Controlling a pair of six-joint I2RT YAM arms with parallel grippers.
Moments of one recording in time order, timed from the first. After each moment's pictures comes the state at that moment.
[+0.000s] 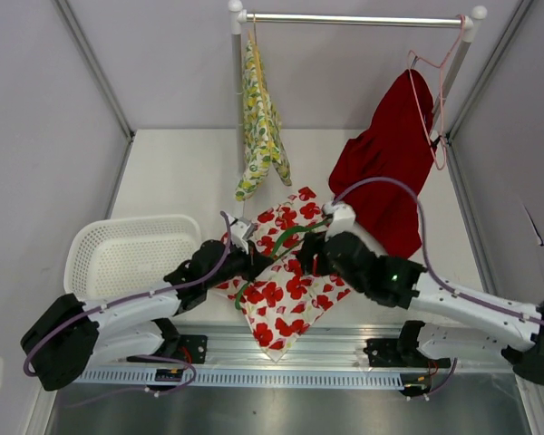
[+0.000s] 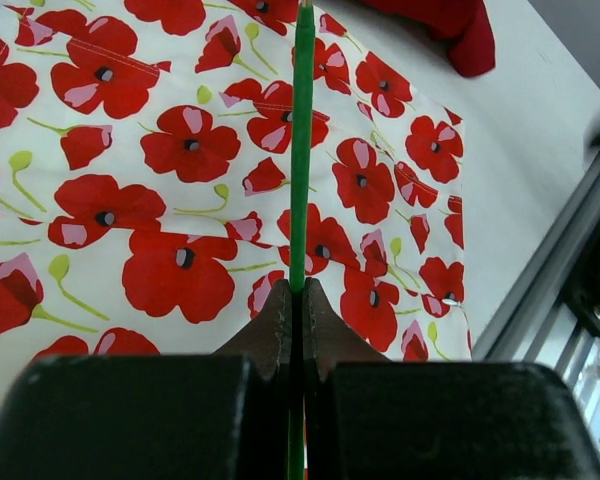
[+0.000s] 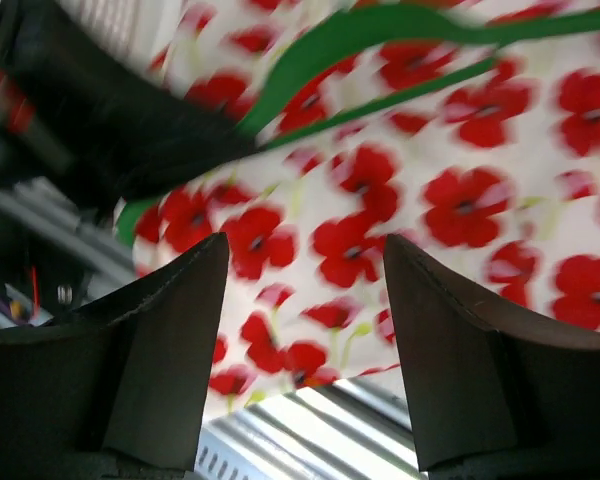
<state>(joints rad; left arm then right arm) -0.79 1.06 0.32 0.43 0.10 -0.40 1.20 1.05 0.85 -0.39 0.46 0.63</state>
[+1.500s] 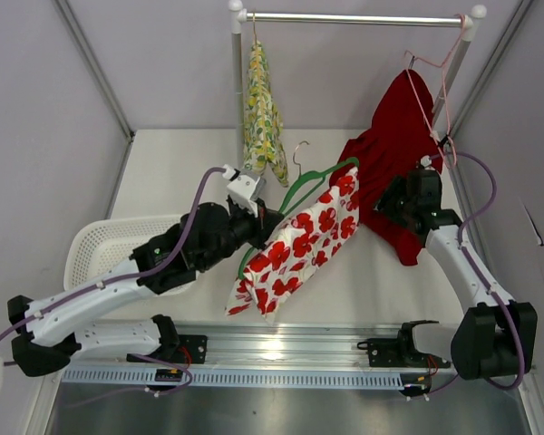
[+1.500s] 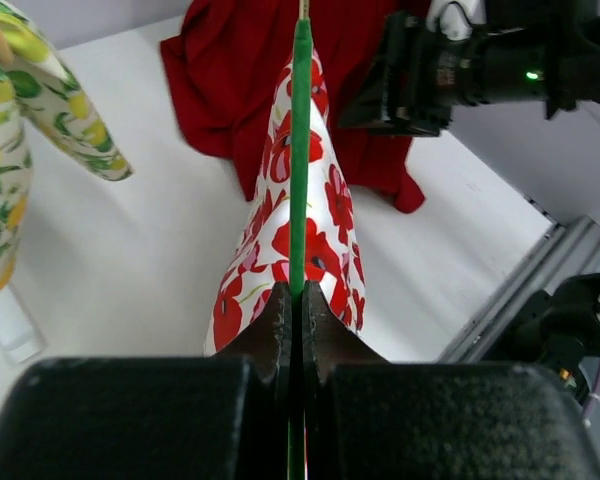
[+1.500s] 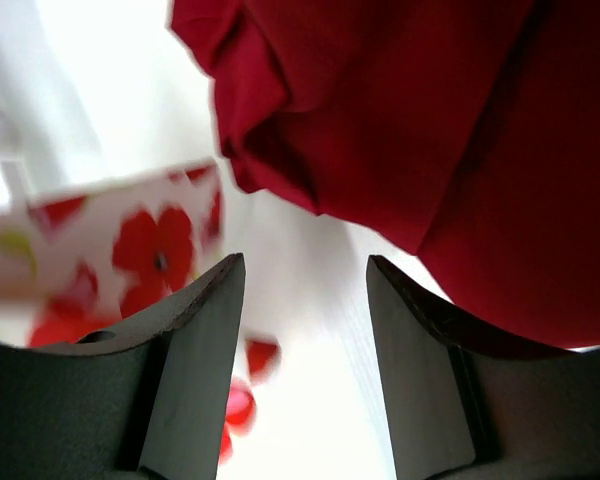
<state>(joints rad) -1.08 0.99 1.08 -0.29 -0.30 -0.29 0.10 1.23 0.92 -0.40 0.02 0.59</state>
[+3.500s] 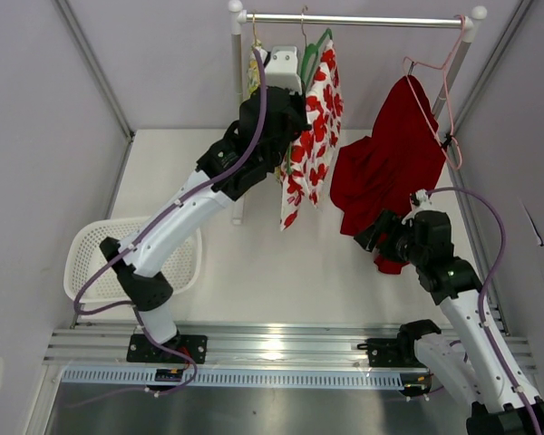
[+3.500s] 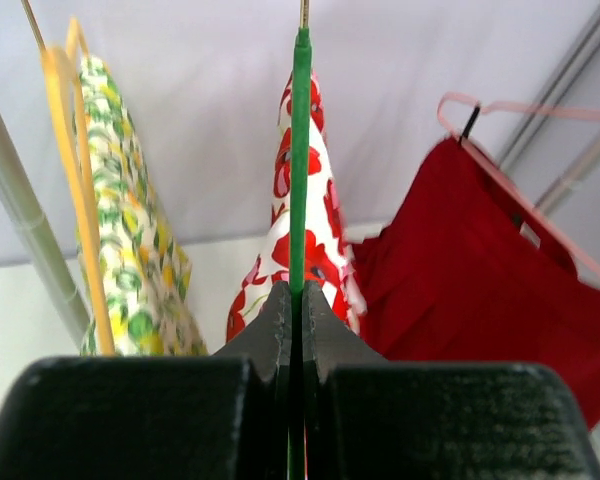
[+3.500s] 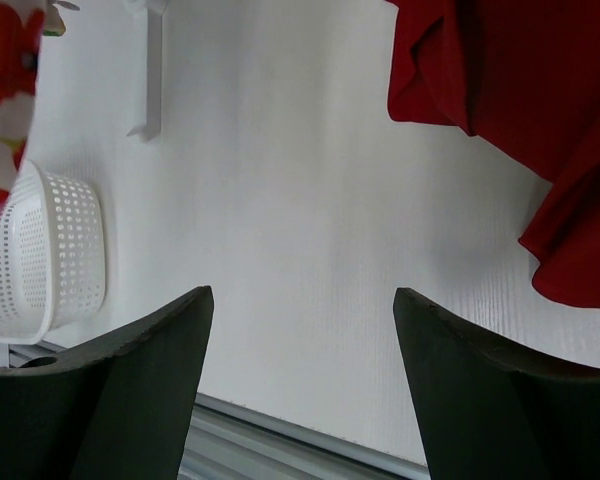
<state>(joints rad) -0.90 1.74 2.12 -0.40 -0.62 -0.18 0.23 0.72 0.72 -0.57 -0.20 0.59</state>
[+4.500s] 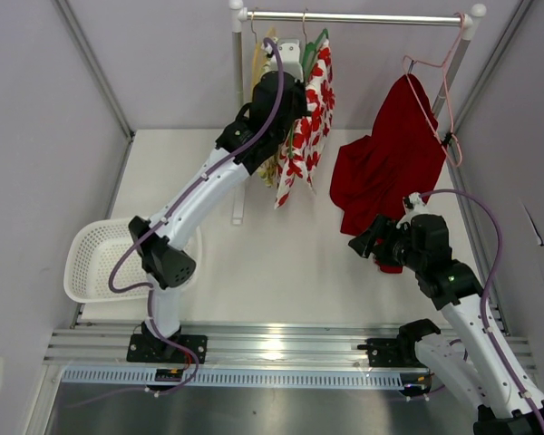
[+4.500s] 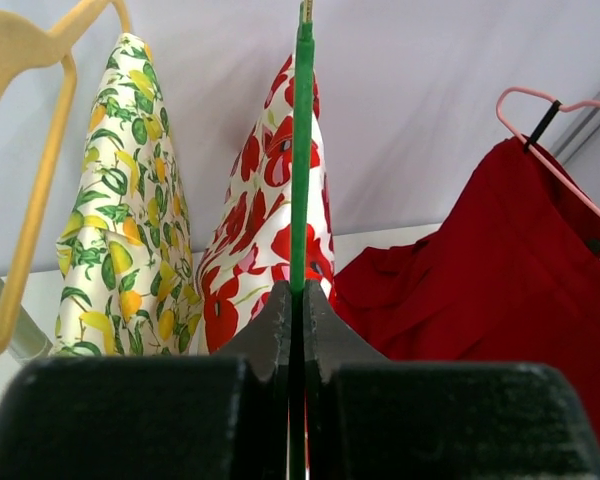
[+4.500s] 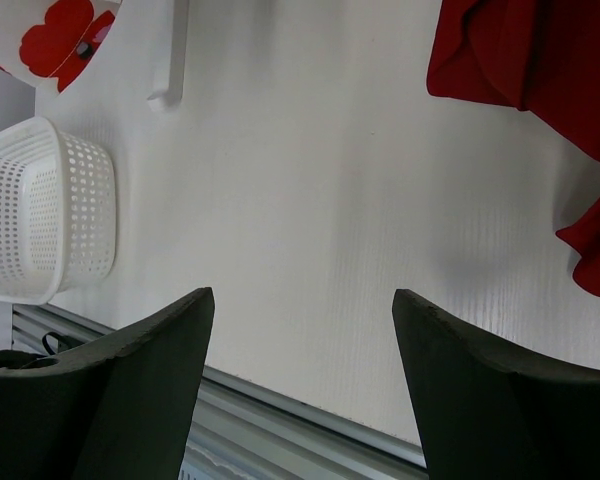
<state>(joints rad) -0.73 1.97 2.28 -0.38 -0.46 -0.21 0.30 0.69 0.72 -0.60 -0.21 0.59</state>
